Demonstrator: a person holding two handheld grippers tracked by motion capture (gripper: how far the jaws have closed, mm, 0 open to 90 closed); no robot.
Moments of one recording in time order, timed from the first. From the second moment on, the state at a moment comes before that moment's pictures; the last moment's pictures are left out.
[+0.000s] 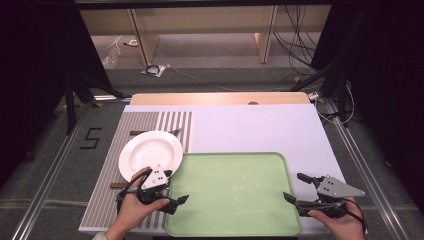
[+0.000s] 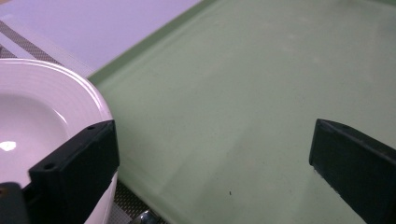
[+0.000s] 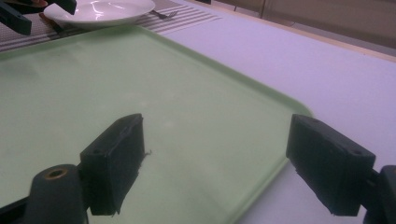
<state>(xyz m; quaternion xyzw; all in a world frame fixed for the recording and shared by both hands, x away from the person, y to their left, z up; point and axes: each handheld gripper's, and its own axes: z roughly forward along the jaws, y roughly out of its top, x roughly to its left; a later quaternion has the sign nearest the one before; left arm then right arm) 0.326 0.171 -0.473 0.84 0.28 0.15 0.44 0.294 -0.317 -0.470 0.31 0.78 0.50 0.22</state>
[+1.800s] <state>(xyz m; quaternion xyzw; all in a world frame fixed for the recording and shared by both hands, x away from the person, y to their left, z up) 0.548 0.153 -0.468 0.91 0.30 0.21 0.21 0.295 -0.317 -0.471 0.31 0.78 0.49 0.22</state>
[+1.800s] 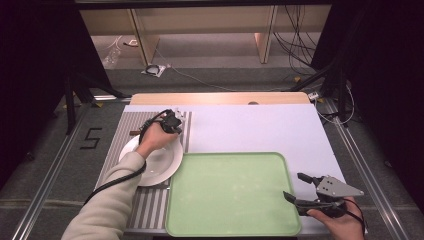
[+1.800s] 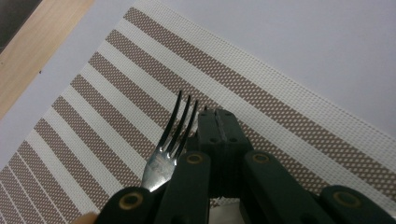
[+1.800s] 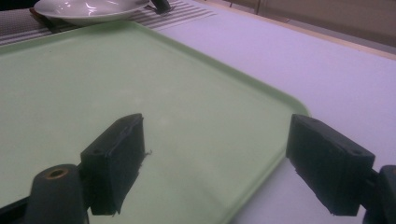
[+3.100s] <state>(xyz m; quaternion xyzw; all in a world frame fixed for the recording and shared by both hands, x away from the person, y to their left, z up) 0.599 0.155 -0.475 0.90 0.34 0.21 0.19 0.296 -0.316 -0.472 0.31 0.78 0.49 0.22</state>
